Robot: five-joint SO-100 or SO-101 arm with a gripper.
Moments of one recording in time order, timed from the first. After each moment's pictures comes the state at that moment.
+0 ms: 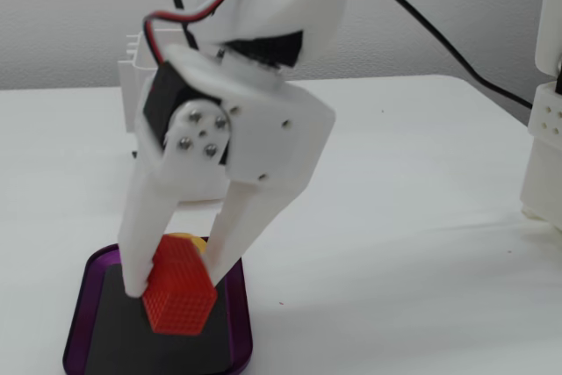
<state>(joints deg) -12.9 79.1 80.9 53.6 -5.5</state>
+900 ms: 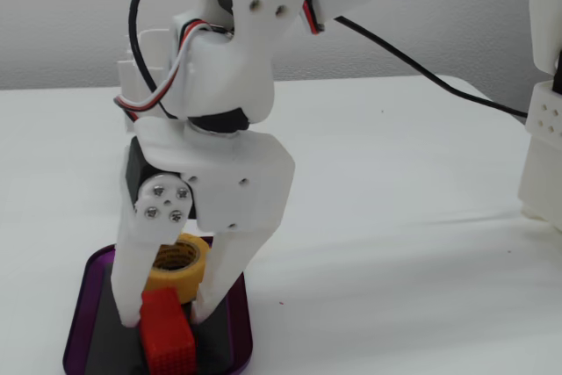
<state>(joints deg) -9.0 69.4 74.9 57.8 -5.5</state>
